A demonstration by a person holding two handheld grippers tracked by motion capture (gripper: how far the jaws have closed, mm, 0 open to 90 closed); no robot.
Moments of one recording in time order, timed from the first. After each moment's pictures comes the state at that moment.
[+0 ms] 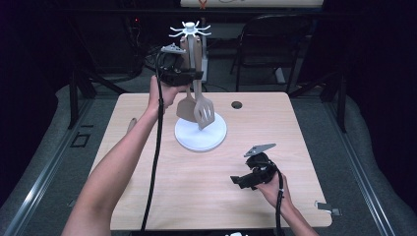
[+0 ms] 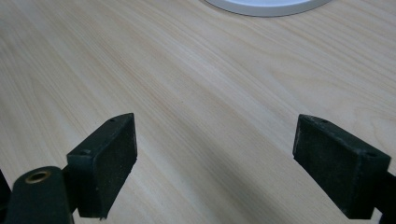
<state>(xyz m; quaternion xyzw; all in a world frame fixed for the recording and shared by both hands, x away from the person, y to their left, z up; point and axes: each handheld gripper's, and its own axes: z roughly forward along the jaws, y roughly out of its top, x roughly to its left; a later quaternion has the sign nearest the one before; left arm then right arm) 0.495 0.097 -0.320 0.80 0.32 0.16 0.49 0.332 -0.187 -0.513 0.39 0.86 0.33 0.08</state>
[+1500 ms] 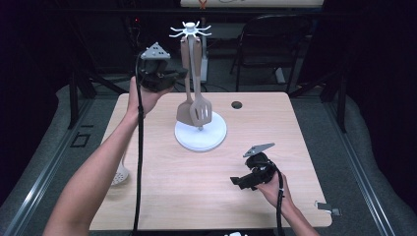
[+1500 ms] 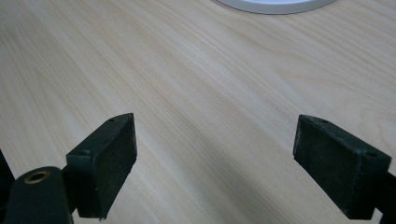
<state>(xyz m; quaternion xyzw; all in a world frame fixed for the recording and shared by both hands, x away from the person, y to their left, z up) 0.451 0.131 -0.292 0.80 0.27 0.24 0.49 0.332 -0.185 -0.511 0.38 0.86 0.32 0.07</state>
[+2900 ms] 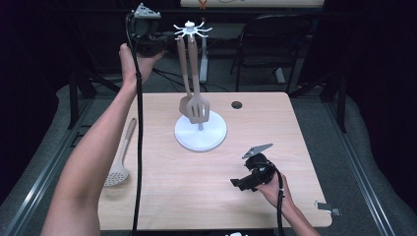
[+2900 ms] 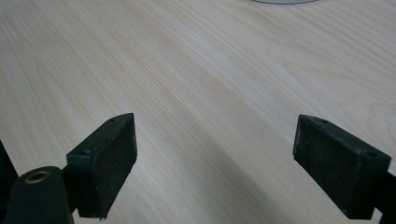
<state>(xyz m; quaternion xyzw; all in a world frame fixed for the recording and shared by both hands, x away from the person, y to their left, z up) 0.492 0.138 -0.237 0.75 0.34 0.31 0.46 0.332 -0.184 -0.514 0.37 0.87 0.31 0.06</state>
